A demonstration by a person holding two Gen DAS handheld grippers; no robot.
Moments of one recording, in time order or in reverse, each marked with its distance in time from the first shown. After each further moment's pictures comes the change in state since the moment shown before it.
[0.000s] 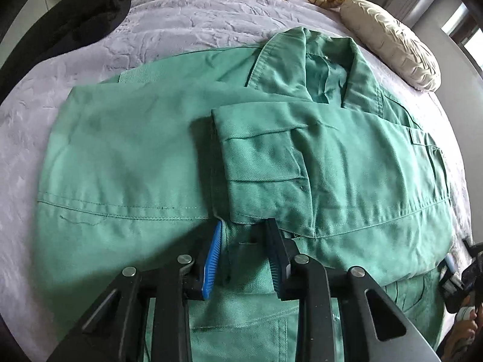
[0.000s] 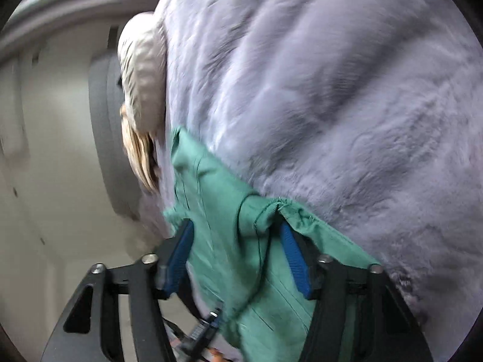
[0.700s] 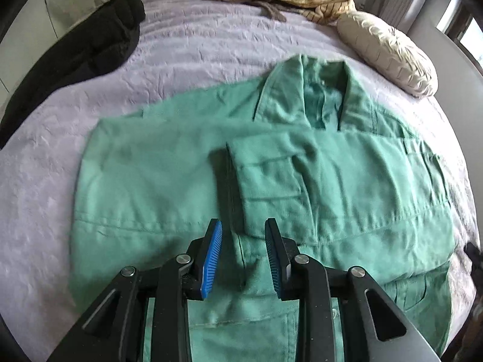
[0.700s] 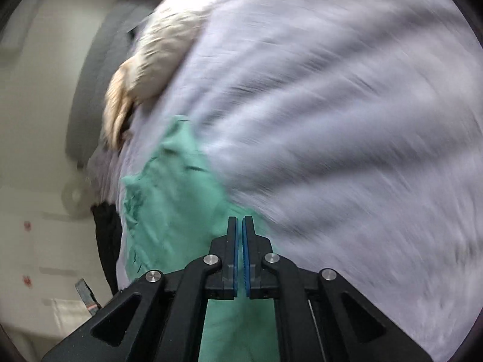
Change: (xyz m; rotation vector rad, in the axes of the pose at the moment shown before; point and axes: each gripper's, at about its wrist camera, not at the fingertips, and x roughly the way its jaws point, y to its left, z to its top) left arm -0.036 -0.004 0.005 0.037 -0.089 0.058; right arm -0.036 0.072 -0.001 -0.534 0.047 -0.272
